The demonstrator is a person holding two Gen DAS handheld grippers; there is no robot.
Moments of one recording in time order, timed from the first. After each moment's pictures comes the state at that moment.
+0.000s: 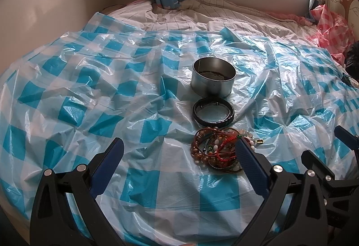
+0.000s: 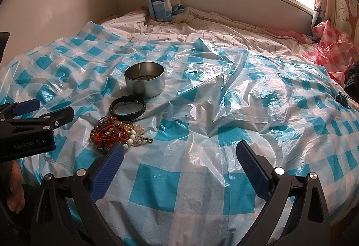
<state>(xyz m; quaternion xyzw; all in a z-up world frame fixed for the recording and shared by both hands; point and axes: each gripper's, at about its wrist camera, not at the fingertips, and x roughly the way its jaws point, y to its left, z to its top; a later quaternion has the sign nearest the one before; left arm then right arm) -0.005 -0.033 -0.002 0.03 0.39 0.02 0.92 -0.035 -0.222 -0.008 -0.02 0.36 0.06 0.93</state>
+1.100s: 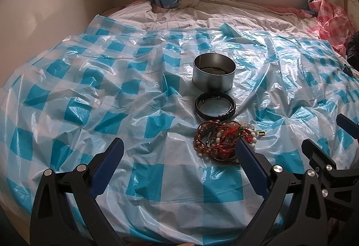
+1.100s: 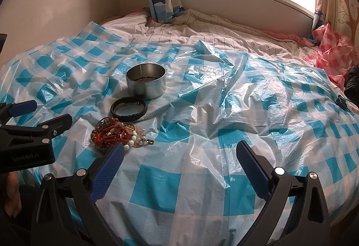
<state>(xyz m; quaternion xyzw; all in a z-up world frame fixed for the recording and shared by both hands) -0.015 -0.028 -0.001 0.05 0.40 0.02 0.92 -0.034 -0.220 -0.007 -0.04 0.37 0.05 0.93</state>
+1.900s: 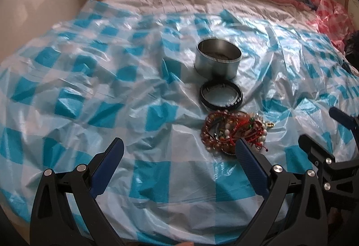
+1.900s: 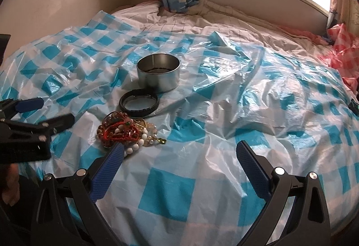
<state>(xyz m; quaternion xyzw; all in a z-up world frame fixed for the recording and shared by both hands) 0.009 -0.008 -0.021 0.03 0.45 -0.01 0.89 -0.011 -0.206 -0.018 -0.05 0.38 0.09 0.92</state>
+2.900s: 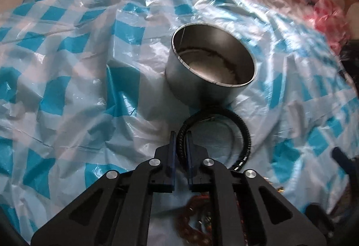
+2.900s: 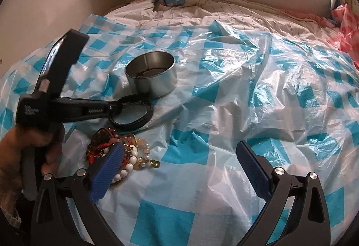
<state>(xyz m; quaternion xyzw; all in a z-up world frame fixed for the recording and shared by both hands) 0.145 -0.023 -0.072 -0.02 0.51 -0.09 0.85 0.035 -0.217 -0.035 0.00 0.40 0.11 0.91</state>
